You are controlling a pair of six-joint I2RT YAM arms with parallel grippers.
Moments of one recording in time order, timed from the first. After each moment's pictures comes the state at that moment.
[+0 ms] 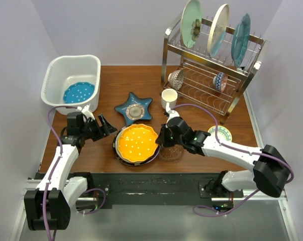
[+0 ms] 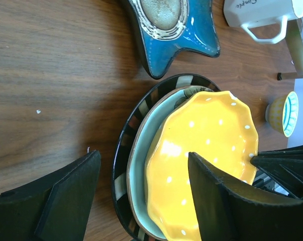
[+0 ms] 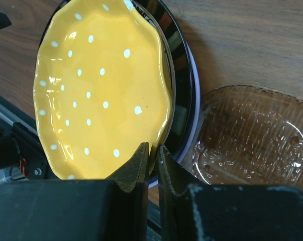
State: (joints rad) left arm 0.03 0.93 0.54 -0.35 0.51 -0.49; right arm 0.90 1.29 0.75 -0.17 0.04 0.70
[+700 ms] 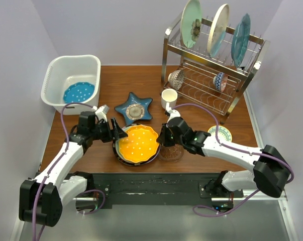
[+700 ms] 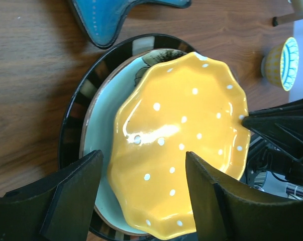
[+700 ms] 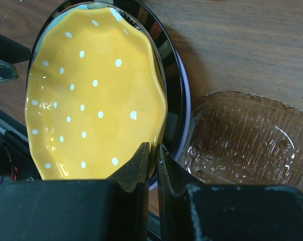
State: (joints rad) left arm -0.17 0.99 0.54 -0.30 0.53 -0.49; right arm 0.90 1.28 0.75 -0.16 0.09 0.69
